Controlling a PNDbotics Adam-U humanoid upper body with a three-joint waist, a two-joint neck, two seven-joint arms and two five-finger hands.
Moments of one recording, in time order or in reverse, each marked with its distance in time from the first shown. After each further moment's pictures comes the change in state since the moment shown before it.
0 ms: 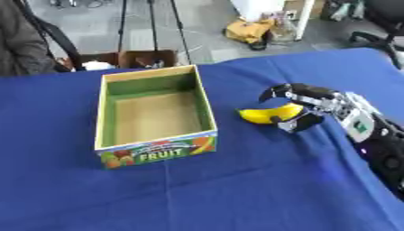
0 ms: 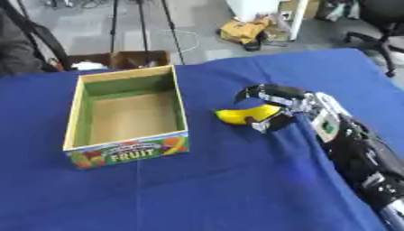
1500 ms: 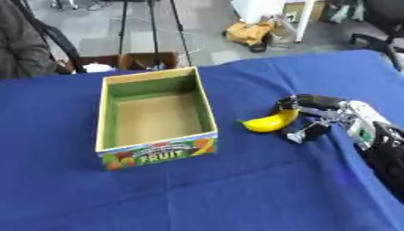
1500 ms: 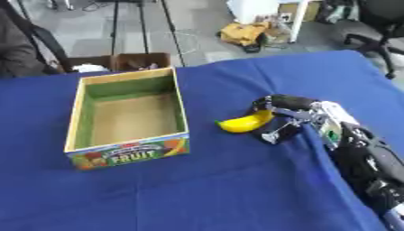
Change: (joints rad) left arm 0.000 -0.002 0.000 0.000 0.000 -0.003 -0.001; right arm 0.016 -0.003 -0.018 0.066 0.140 -0.061 -0.061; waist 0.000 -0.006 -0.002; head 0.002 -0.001
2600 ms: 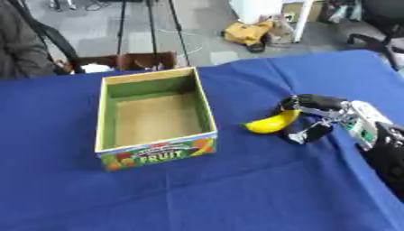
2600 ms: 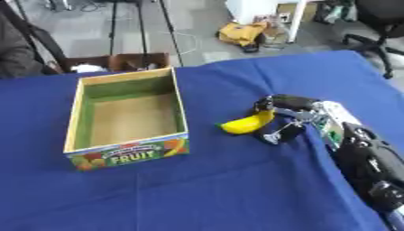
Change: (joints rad) left arm 0.000 0.000 0.000 0.000 0.000 0.002 0.002; right arm 0.009 -0.007 0.000 -0.019 -0.001 -0.009 -0.009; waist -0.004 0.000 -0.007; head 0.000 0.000
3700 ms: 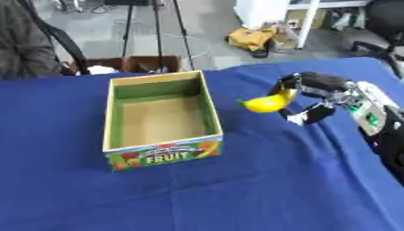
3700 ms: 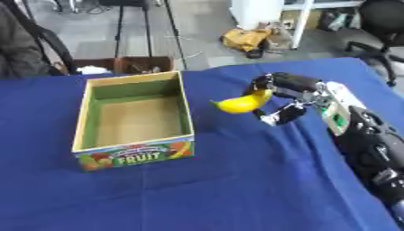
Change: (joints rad) left arm -0.003 0.001 0.000 0.000 0.005 0.008 0.003; right arm -0.071 -0.028 0.020 -0.116 -0.113 -0.003 -0.003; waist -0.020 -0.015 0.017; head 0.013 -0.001
